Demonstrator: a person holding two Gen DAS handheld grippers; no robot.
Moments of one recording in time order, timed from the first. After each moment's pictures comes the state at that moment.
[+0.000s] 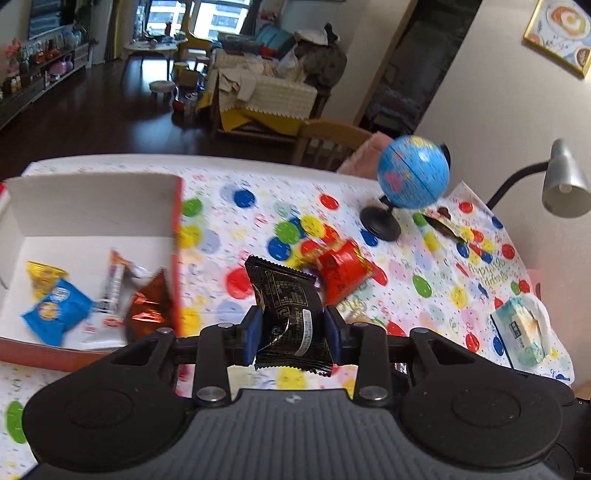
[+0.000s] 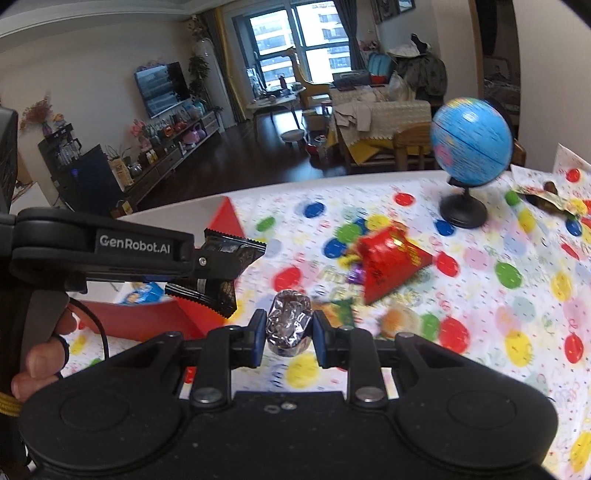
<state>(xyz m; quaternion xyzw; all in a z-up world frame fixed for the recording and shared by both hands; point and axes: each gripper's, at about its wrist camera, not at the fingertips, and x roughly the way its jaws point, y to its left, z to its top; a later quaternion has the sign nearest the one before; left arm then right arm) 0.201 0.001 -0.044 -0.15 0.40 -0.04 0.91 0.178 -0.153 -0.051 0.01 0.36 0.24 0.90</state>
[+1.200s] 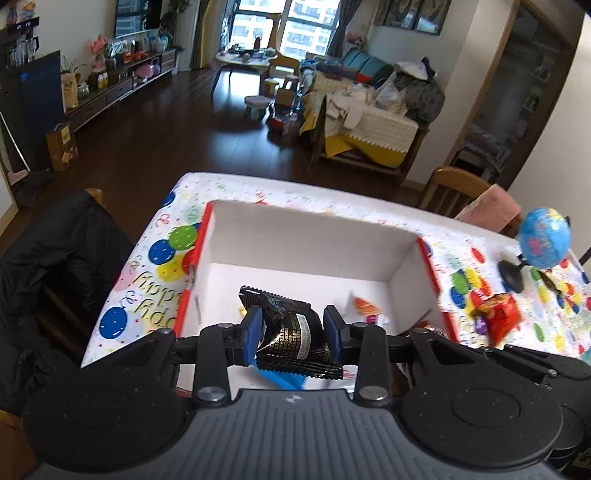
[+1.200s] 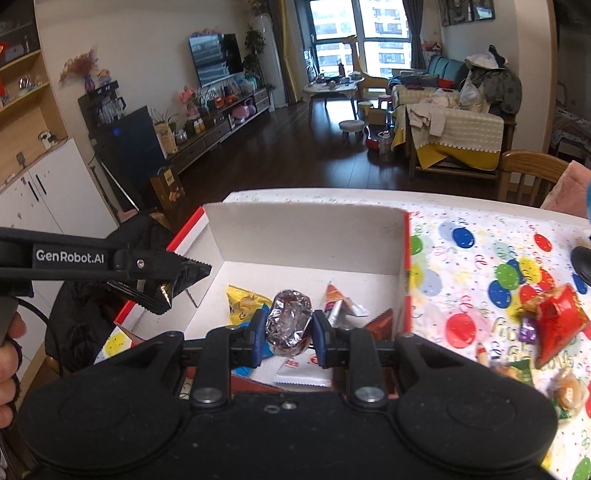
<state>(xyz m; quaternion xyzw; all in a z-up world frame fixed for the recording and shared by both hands) 0.175 0.226 -0.052 -0.15 0.39 0.09 0.91 0.199 0.067 -0.064 -0.05 0.37 0.30 0.88</state>
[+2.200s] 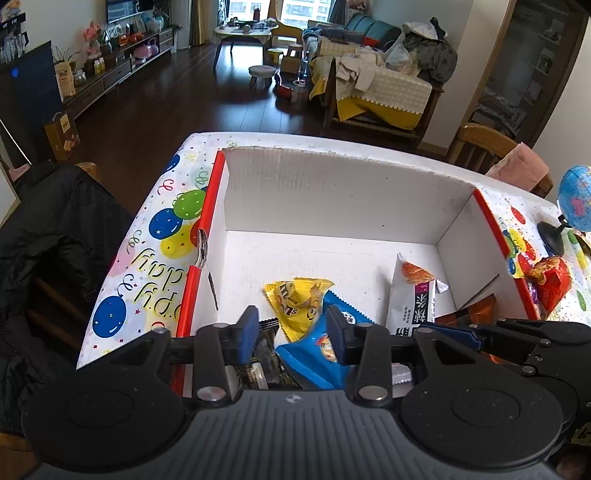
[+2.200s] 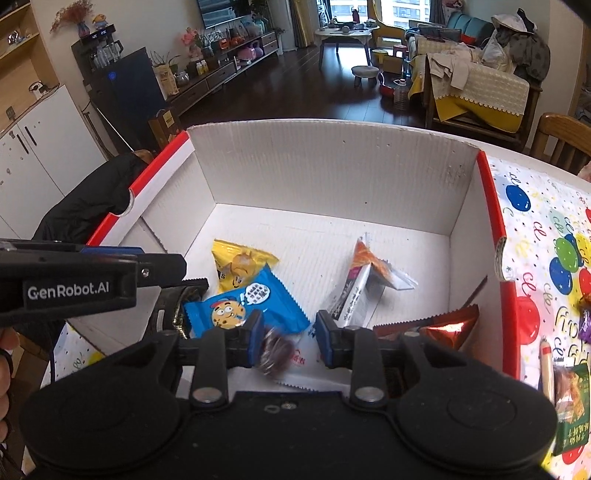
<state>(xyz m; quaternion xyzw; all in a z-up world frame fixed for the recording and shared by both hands) 0.207 0.240 -0.113 -0.12 0.44 0.09 0.89 0.233 0.113 -0.120 -0.08 0.45 0.30 0.84</state>
